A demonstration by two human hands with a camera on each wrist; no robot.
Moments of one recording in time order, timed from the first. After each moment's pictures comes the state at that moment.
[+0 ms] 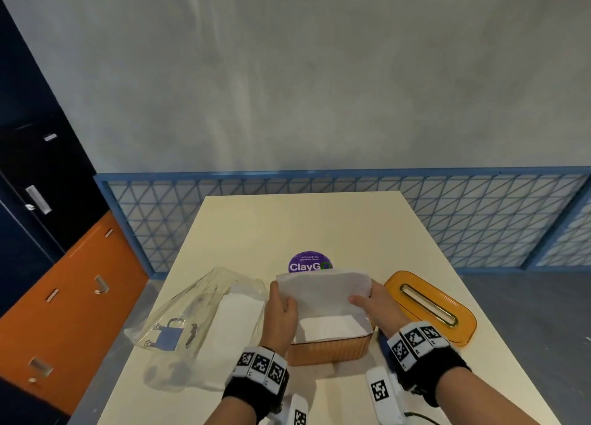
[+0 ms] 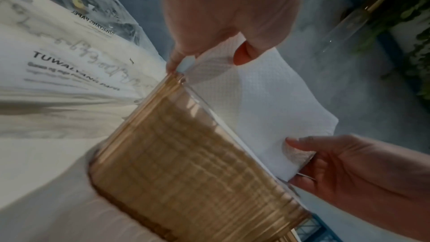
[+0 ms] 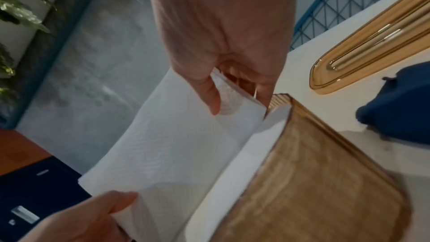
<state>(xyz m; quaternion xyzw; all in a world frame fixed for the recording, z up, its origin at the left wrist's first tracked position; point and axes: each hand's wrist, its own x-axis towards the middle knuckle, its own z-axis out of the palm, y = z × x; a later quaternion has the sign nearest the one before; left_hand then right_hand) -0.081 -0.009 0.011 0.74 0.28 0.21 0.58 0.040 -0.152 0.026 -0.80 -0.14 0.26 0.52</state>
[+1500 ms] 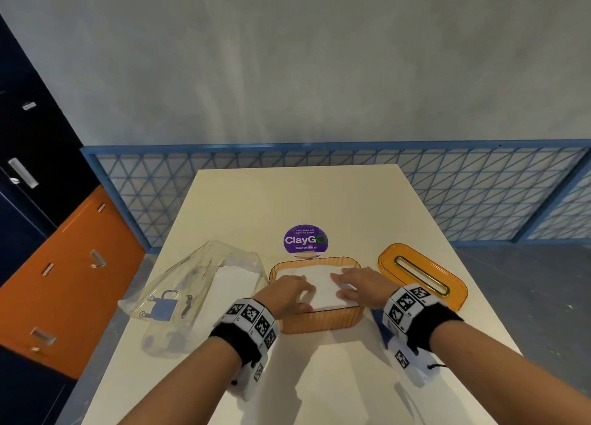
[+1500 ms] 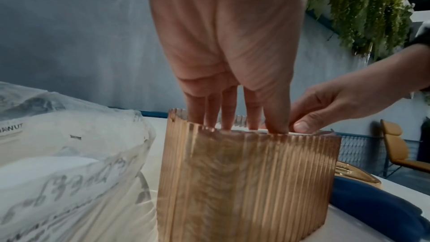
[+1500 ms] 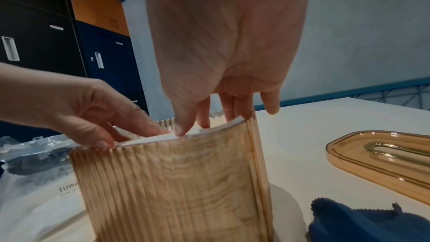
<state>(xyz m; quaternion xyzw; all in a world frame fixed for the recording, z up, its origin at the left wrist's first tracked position) -0.068 0.008 0.010 0.97 0.05 -0.17 0.17 0.050 -0.154 0.015 -0.86 -0.43 0.26 -0.03</state>
